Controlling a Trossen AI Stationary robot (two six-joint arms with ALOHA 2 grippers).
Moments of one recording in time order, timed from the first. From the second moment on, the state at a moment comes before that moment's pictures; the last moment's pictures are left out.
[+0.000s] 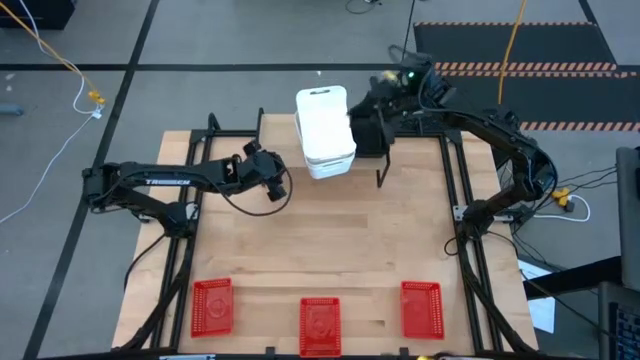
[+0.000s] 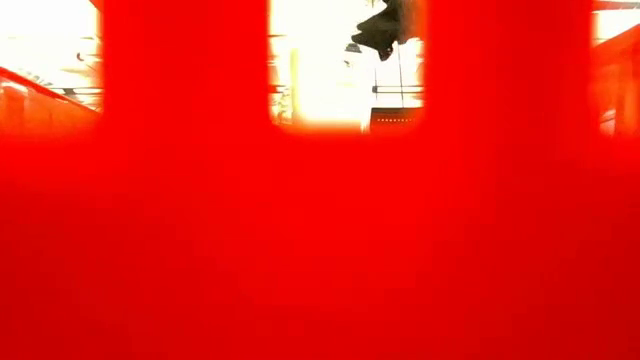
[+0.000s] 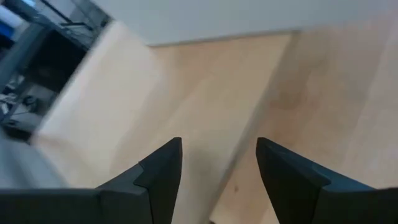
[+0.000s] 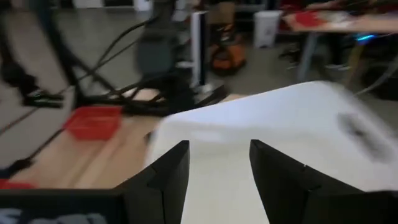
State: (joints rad) left arm 0.25 1.28 0.82 -0.29 -0.49 0.11; right arm -0.72 1.48 1.44 -0.35 -0.88 -0.30
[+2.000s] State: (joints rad) left arm 0.08 1.12 0.83 -0.43 -0.59 -0.09; right arm -0.37 1.48 1.47 -0.53 -0.29 -0.59
